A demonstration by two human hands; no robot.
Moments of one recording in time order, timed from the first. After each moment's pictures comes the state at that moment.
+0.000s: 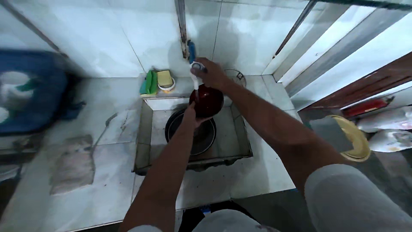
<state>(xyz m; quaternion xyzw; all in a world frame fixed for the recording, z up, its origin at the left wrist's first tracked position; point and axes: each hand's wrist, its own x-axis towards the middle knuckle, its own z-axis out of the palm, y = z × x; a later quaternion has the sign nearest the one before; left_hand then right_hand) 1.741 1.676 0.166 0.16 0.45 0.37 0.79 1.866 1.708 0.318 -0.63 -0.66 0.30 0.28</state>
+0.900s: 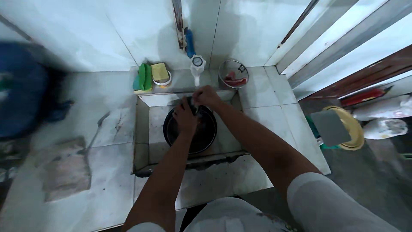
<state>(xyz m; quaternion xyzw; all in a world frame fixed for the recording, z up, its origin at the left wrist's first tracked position) 1.719 1.676 0.115 0.71 0.63 0.23 0.24 1.843 1.702 0.220 -0.68 -0.51 0.46 0.25</state>
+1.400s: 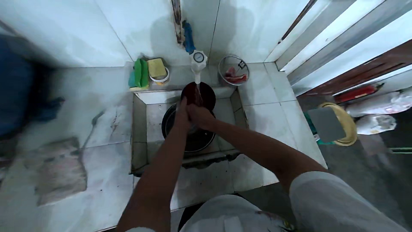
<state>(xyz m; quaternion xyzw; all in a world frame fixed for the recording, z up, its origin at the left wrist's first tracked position) 1.710 1.688 0.137 0.30 0.51 0.39 0.71 1.817 1.649 0.172 -0.63 -0.70 0.31 0.11</state>
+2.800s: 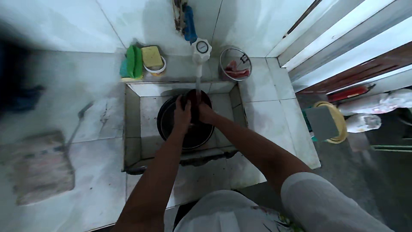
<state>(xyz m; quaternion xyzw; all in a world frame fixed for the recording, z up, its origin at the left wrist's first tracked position) 1.700 1.670 0.119 0.45 0.59 0.25 0.62 1.838 1.663 0.122 -0.65 -0.66 0.36 0.09</state>
